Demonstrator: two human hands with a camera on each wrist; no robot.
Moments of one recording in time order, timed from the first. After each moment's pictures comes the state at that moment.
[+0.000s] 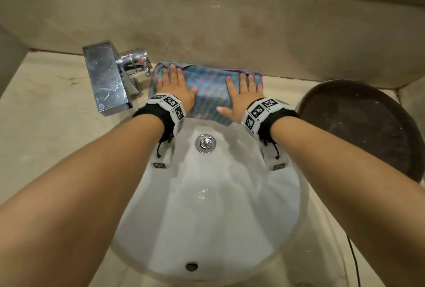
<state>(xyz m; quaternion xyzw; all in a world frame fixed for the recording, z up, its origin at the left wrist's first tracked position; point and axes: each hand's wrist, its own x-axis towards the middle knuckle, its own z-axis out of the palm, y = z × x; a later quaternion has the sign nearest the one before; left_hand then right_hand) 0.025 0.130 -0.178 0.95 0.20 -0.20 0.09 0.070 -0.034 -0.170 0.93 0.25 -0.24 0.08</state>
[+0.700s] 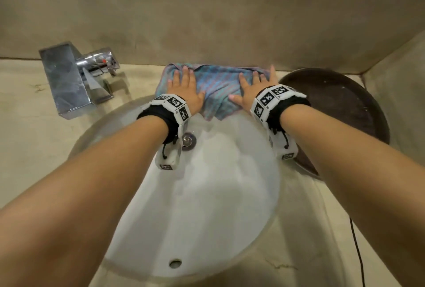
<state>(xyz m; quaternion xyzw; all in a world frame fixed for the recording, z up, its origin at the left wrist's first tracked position) 0.039 0.062 -0.176 0.97 0.10 -0.20 0.10 0.094 -0.105 -0.150 0.93 0.19 -0.24 0.19</state>
